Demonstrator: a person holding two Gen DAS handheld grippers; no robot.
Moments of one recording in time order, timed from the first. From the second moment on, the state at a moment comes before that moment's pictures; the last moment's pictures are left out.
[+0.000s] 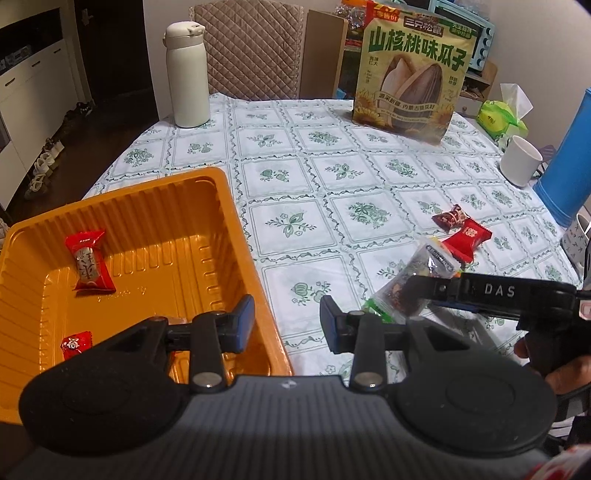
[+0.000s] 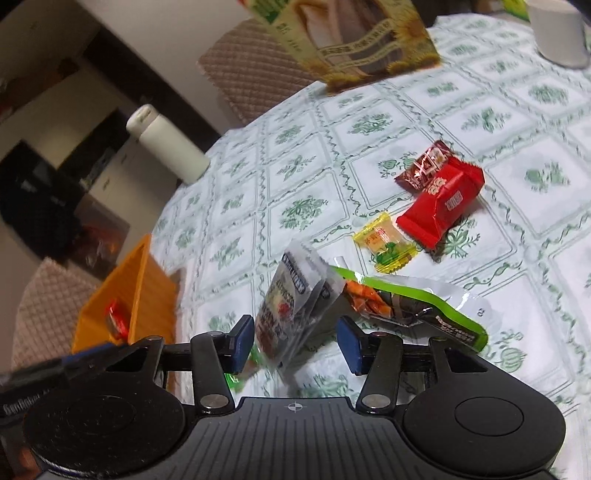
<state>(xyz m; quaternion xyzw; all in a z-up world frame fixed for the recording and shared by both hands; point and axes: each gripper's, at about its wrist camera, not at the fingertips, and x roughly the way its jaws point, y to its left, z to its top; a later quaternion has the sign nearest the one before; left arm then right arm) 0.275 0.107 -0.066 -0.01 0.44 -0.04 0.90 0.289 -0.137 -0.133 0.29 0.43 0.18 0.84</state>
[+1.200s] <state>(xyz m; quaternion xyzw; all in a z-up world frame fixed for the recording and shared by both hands) 0.321 0.038 -0.110 0.11 0.51 -0.19 0.83 0.253 -0.229 -0.081 0.32 0.36 0.12 0.87</state>
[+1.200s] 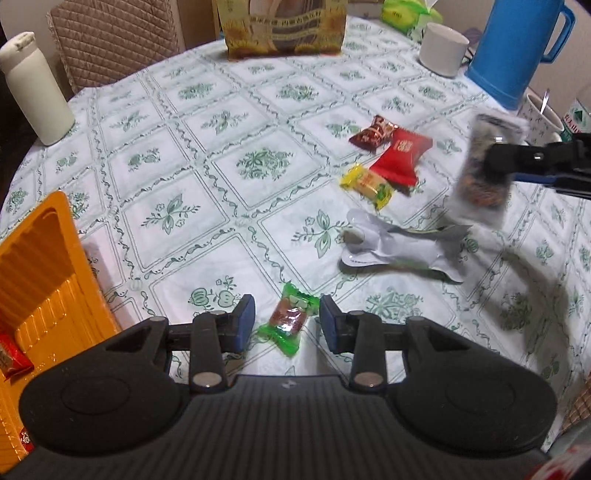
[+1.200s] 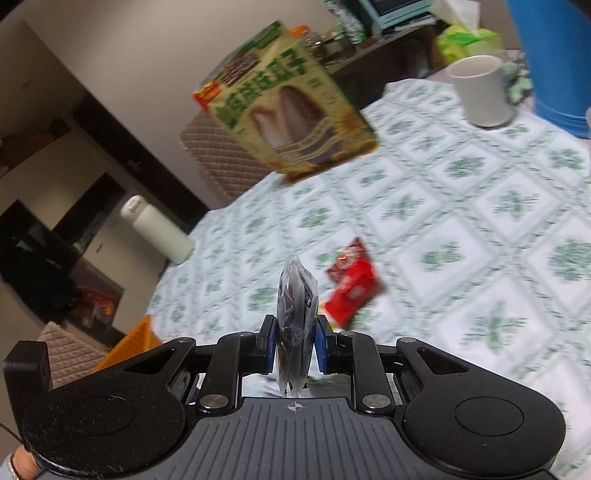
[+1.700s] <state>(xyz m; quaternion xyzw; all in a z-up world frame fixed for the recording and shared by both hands) 0.327 0.029 -0.127 0.12 0.53 -0.18 0.82 0.238 -0.261 -0.083 0.32 0.36 0.08 0.87</state>
